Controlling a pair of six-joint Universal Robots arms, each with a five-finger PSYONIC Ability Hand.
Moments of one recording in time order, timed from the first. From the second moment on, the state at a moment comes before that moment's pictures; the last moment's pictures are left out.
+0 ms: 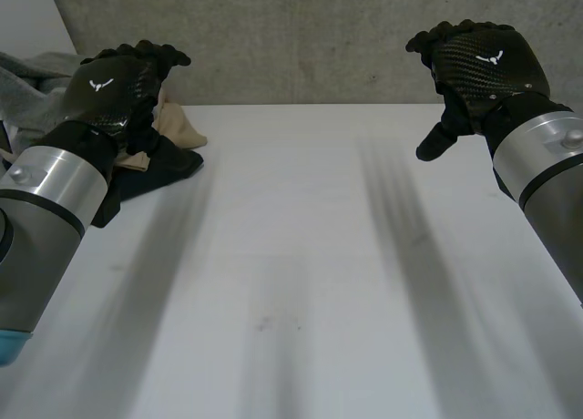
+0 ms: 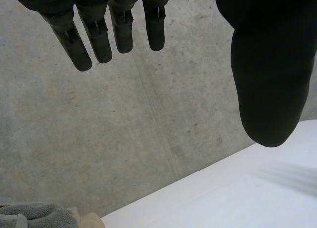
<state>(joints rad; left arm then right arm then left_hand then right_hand) 4.32 -1.58 -1.65 3.36 -1.53 3.15 2.00 -1.48 1.46 -0.07 1.53 2.90 0.30 0.28 0.27 0.22 0.10 0.21 0.27 0.27 0.27 0.08</state>
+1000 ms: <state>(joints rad) 4.63 -2.27 -1.07 3.64 -1.61 3.88 2.00 -1.48 1.47 -0.07 1.53 2.89 1.16 1.19 1.19 1.19 0.96 0.20 0.22 0.21 0.24 0.06</state>
